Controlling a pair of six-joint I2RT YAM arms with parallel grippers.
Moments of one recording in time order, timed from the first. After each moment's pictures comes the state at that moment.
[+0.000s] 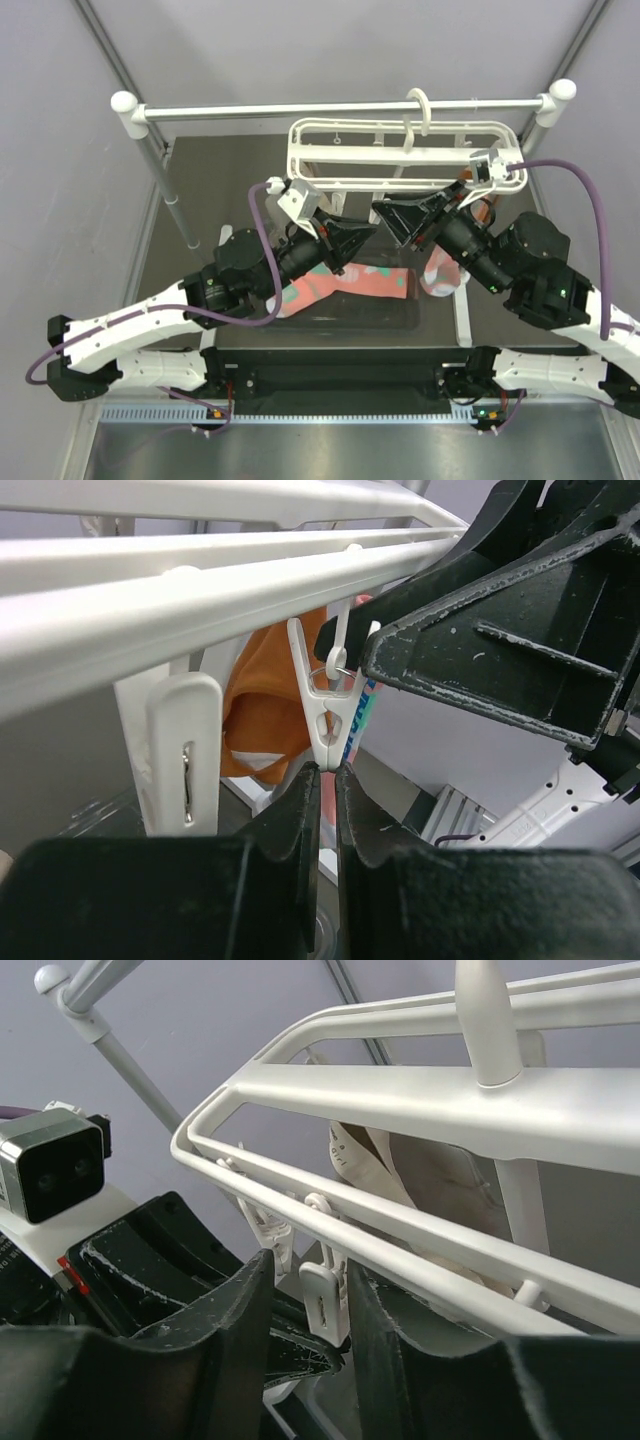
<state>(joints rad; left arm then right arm) -1.23 1.06 1.18 0.05 -0.26 -0.32 1.14 0.86 1.27 -0.21 0.36 0.43</state>
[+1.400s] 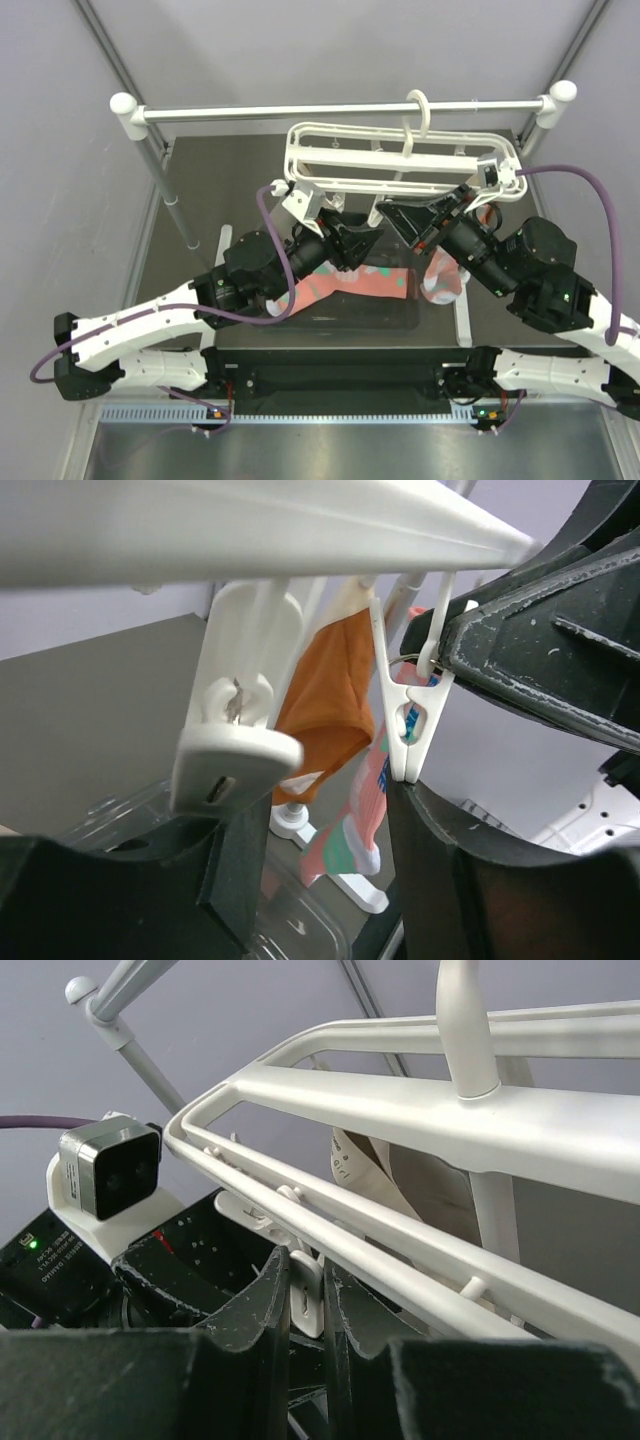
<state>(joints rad) -1.23 1.08 1.13 0.12 -0.33 -0.31 1.14 0.83 1.23 -0.17 0.34 0.44</state>
